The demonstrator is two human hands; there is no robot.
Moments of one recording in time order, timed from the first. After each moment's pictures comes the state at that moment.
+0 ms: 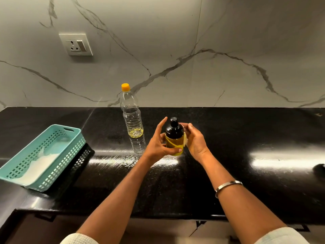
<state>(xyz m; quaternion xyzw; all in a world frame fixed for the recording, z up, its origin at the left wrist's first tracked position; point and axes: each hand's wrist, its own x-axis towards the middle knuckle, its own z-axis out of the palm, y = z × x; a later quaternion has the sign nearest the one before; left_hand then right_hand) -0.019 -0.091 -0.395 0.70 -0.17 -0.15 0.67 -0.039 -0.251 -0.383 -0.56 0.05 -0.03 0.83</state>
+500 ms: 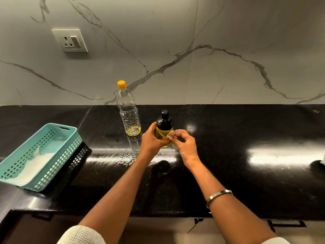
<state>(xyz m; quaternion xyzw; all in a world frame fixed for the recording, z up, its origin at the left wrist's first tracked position) -0.003 -0.094 -0.406 0.79 -0.10 -0.01 0.60 -0.043 -0.228 -0.419 -0.64 0.03 -0.15 0.76</state>
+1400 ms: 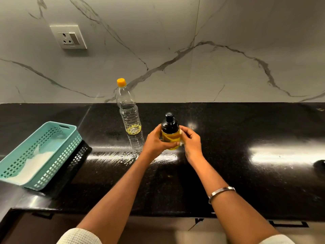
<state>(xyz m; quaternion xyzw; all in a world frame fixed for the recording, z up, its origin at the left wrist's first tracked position) -0.009 -0.101 -0.405 0.75 -0.13 -0.09 0.64 -0.028 -0.241 -0.429 -0.64 0.15 -0.12 0.75</state>
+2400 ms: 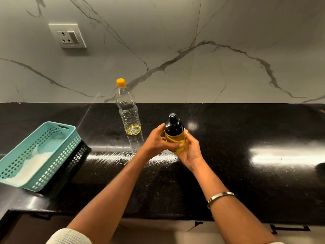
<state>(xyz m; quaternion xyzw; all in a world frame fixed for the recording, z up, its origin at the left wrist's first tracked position) 0.000 -0.101 -0.388 0.76 -0.18 -0.15 0.61 -0.037 -0.240 -0.422 -0.41 0.12 0.05 0.90</state>
